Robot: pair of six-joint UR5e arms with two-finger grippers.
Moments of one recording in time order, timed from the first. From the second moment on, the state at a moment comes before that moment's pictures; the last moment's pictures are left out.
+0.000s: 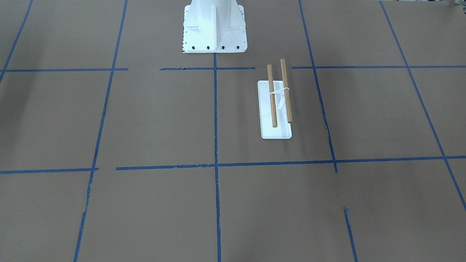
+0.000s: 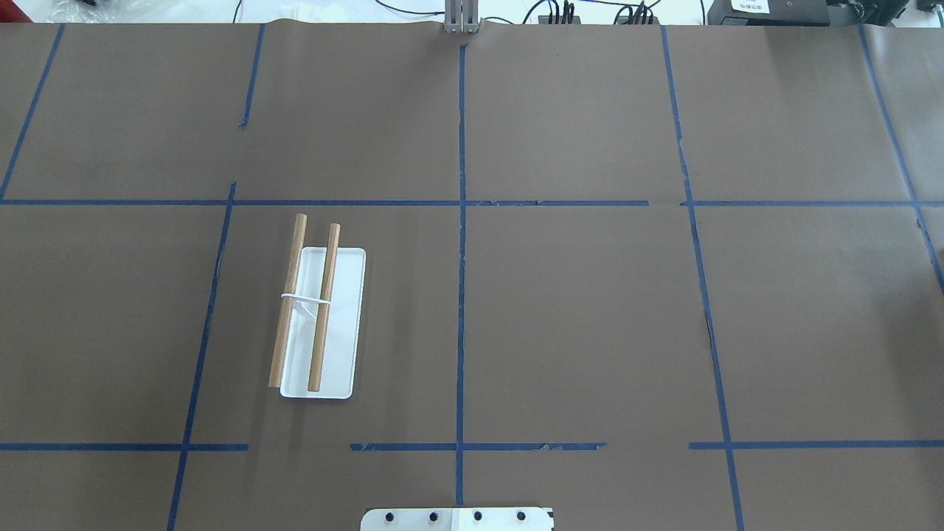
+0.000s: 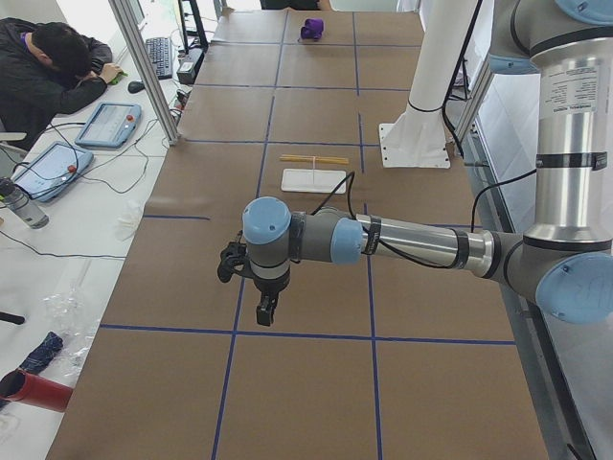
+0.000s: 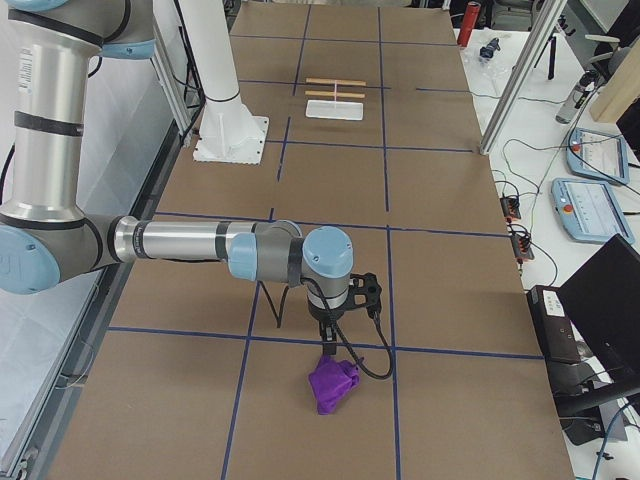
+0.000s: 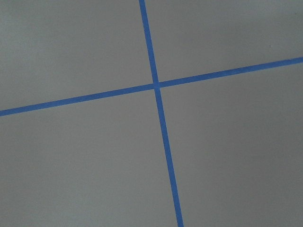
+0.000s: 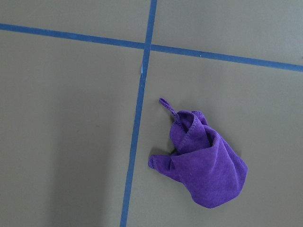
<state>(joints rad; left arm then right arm) -1.57 -1.50 -1.78 -1.51 -2.32 0.12 1.62 -1.75 1.80 -1.64 2.31 -0.17</state>
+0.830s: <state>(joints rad) -1.56 -1.50 -1.78 -1.51 -2.32 0.12 1.57 -1.75 1.65 -1.27 2.30 -0.23</state>
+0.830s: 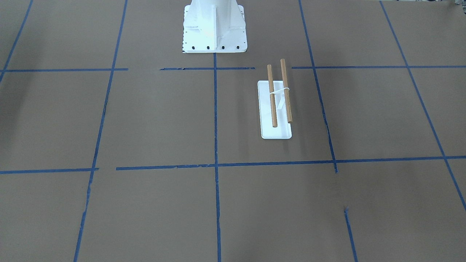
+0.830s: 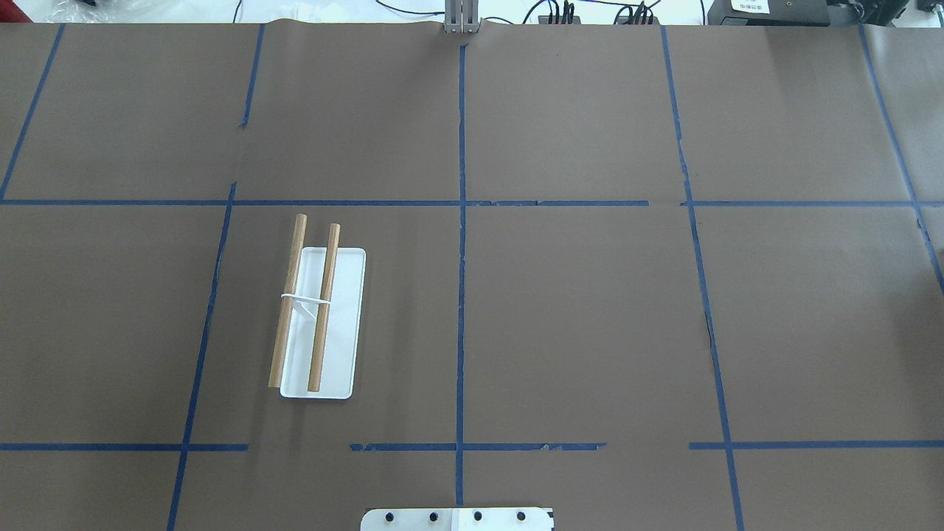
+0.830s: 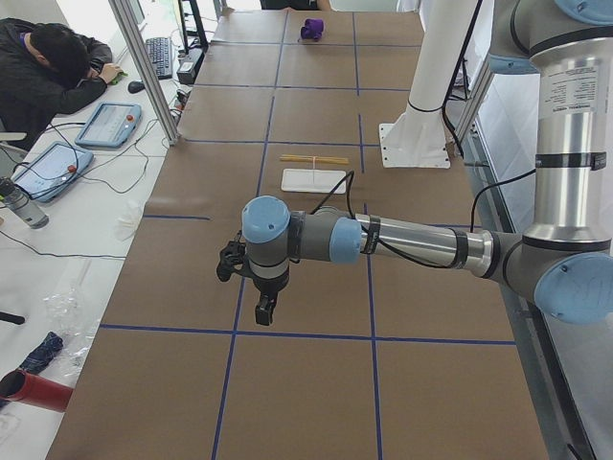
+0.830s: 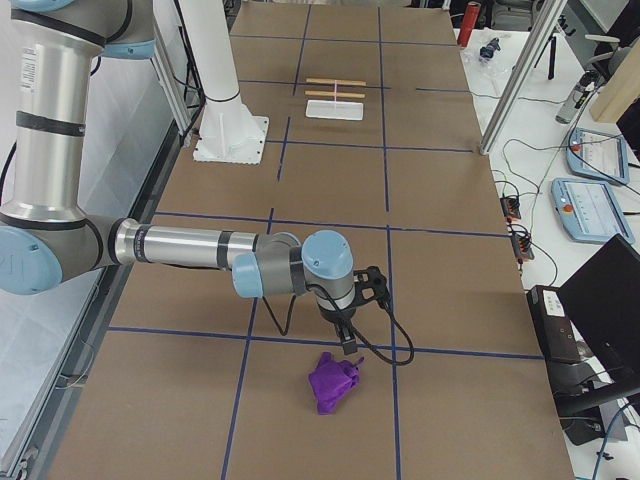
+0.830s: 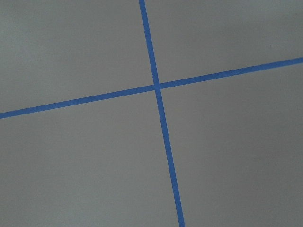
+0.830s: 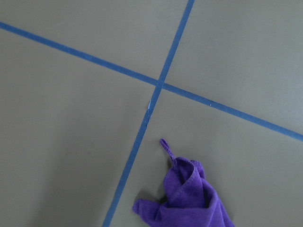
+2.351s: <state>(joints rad) -1.56 -1.50 -1.80 -1.51 -2.32 0.12 1.46 -1.72 1.47 -1.00 2.25 -0.46</state>
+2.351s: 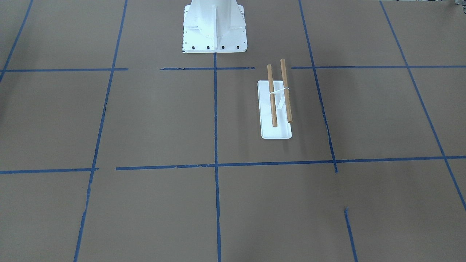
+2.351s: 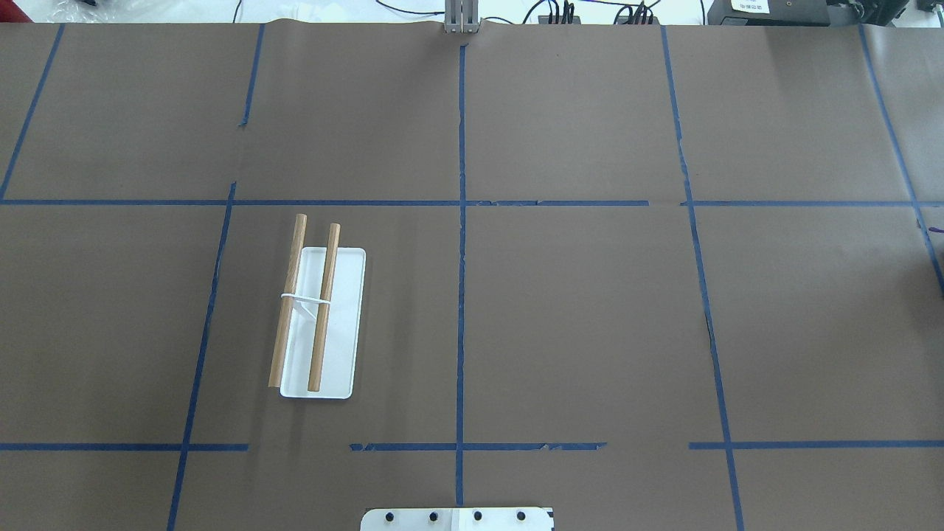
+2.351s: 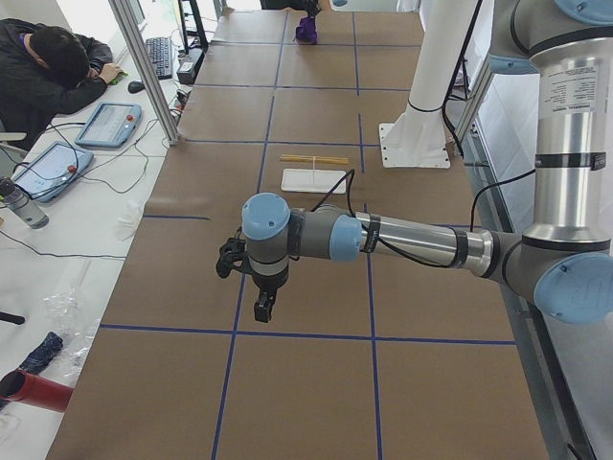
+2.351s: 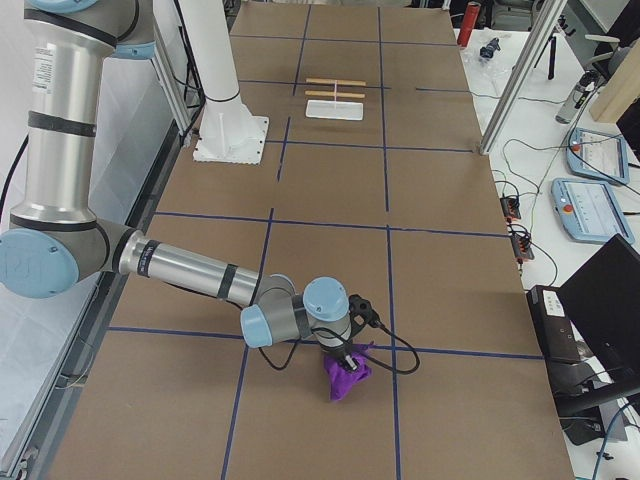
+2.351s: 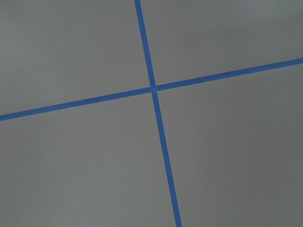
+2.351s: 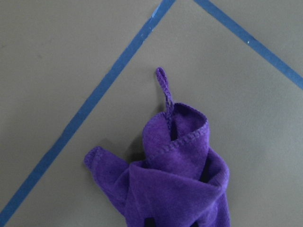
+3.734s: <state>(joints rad) -1.42 -1.78 -1.76 -1.78 -2.41 -0.14 1.13 -1.11 1.62 -1.25 2.34 0.04</state>
